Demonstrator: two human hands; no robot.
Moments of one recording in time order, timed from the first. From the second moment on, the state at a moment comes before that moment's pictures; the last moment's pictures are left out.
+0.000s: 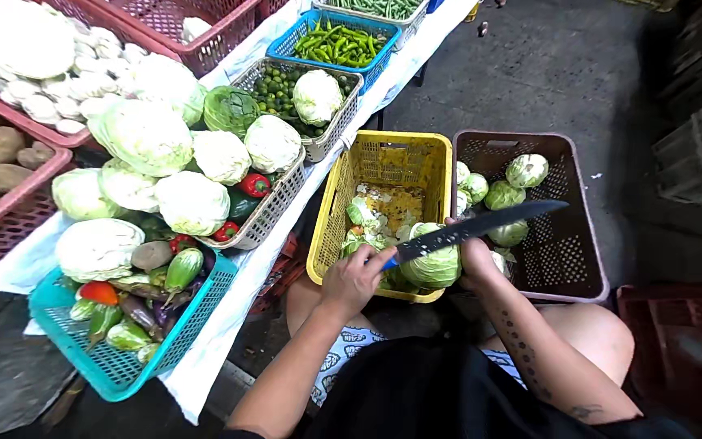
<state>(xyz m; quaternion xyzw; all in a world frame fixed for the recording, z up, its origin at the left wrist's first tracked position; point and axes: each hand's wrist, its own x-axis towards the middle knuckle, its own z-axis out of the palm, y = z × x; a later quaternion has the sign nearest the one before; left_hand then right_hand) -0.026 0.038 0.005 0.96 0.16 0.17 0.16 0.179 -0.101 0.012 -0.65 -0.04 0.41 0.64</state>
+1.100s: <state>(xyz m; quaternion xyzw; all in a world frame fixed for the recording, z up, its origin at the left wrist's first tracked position) -0.019 0.002 0.005 0.94 0.21 0.14 0.25 0.178 -0.104 -0.005 -0.72 -0.10 0.38 0.58</state>
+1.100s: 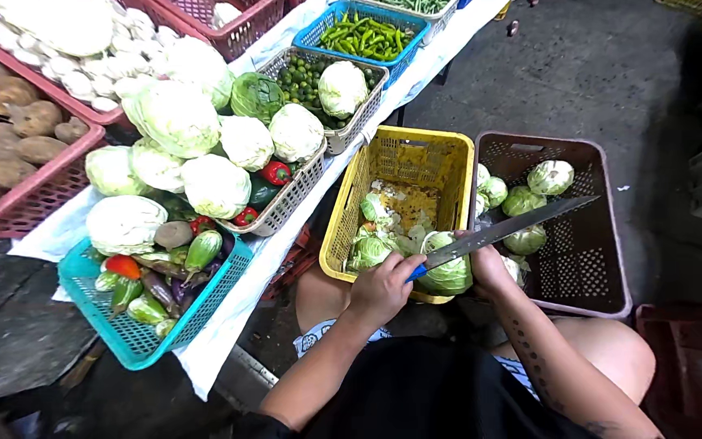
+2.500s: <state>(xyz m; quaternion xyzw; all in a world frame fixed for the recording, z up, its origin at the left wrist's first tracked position) -0.017 0.045 -0.118 0.81 0.45 0.07 0.36 0.198 -0.111 -0.014 -0.65 -0.46 0.36 0.49</state>
